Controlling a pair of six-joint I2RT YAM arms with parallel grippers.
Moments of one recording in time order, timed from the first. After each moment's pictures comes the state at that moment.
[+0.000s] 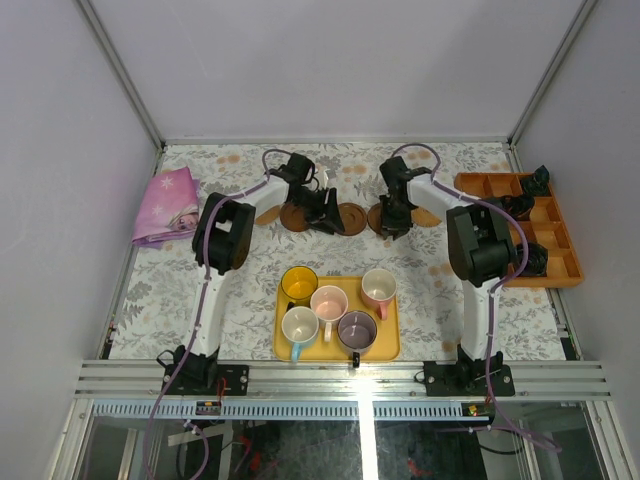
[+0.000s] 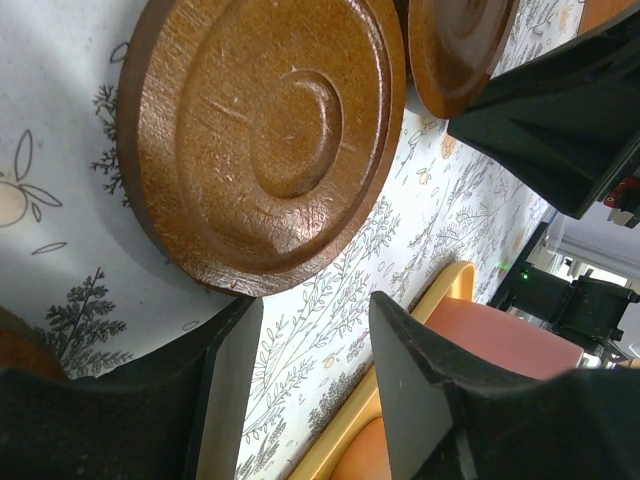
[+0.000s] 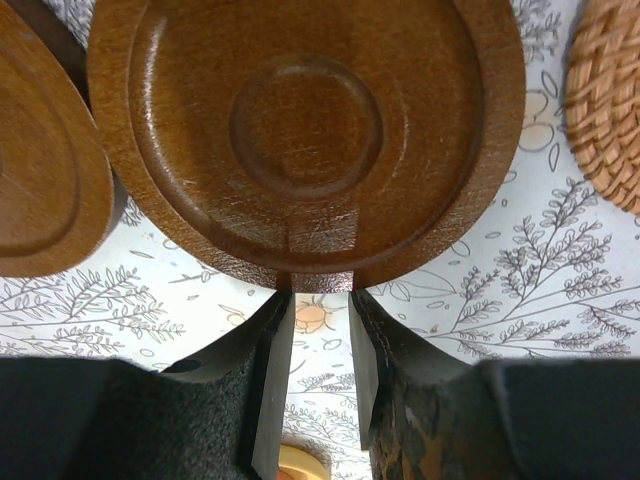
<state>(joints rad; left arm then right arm) -0.36 2.36 1.79 -0.55 0.81 -0.32 0.35 2.10 1.55 -0.79 0.01 0.35</state>
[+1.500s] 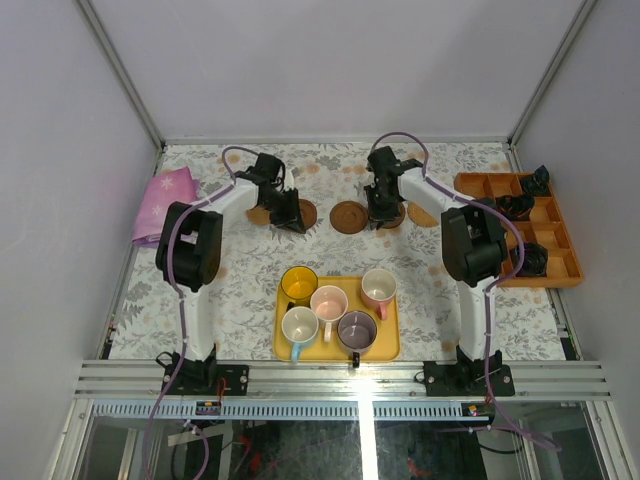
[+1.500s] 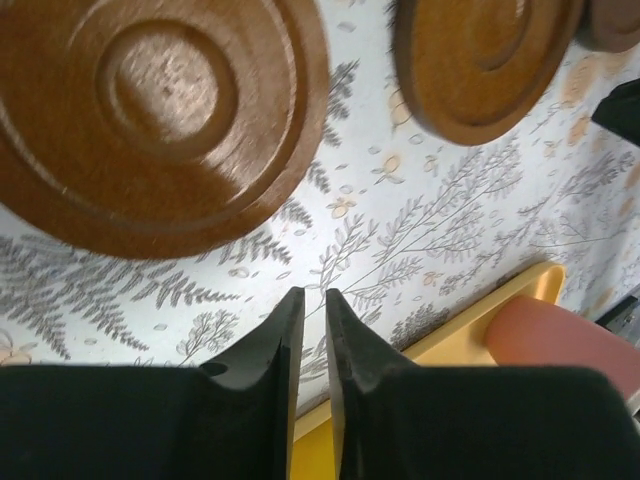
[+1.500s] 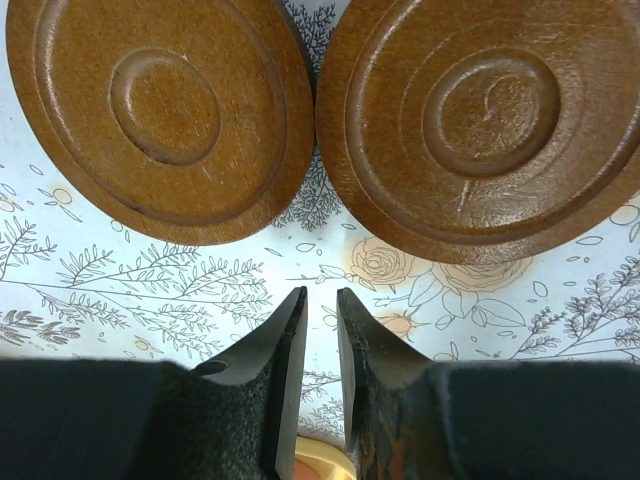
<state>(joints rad) -0.26 2.06 1.51 -0.57 0.52 -0.32 0.40 2.13 1.69 -0.81 -0.06 0.28</state>
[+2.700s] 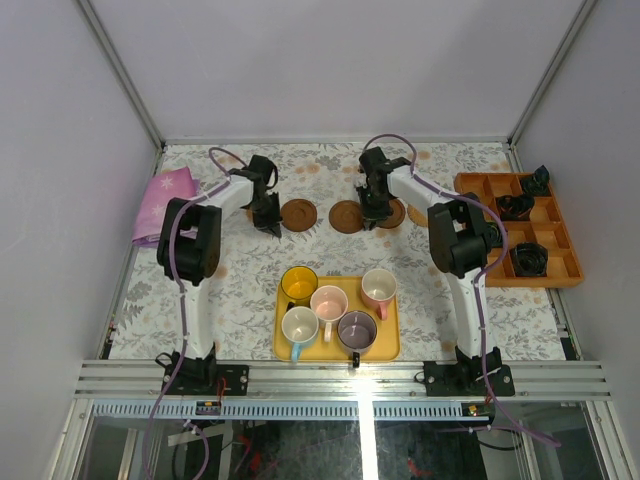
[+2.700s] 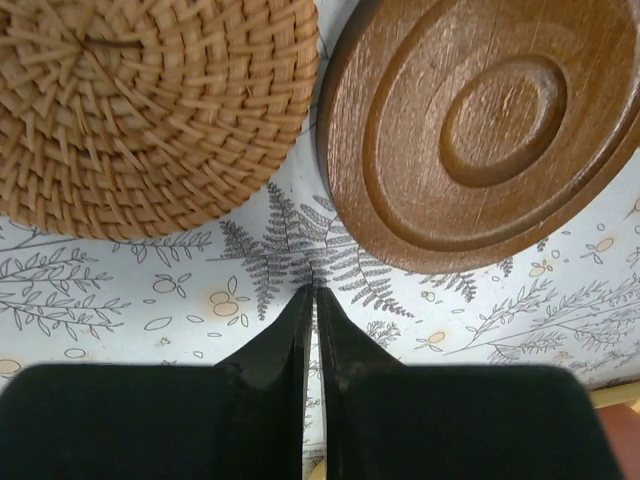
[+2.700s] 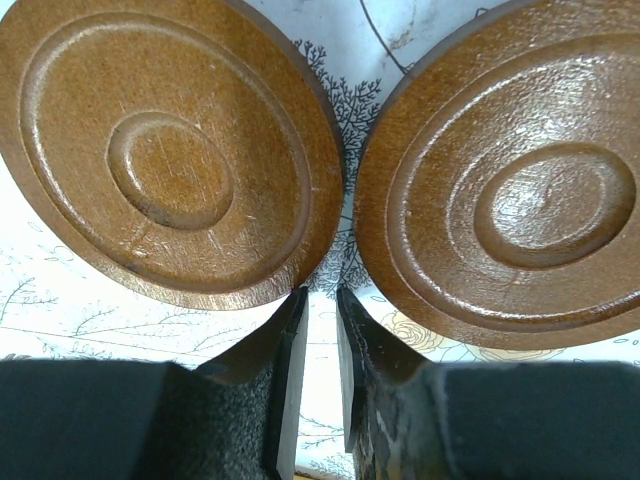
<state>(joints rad) -0.21 2.10 1.52 -0.71 0.21 -0.40 0.42 2.28 1.83 -0.84 -0.08 0.27</state>
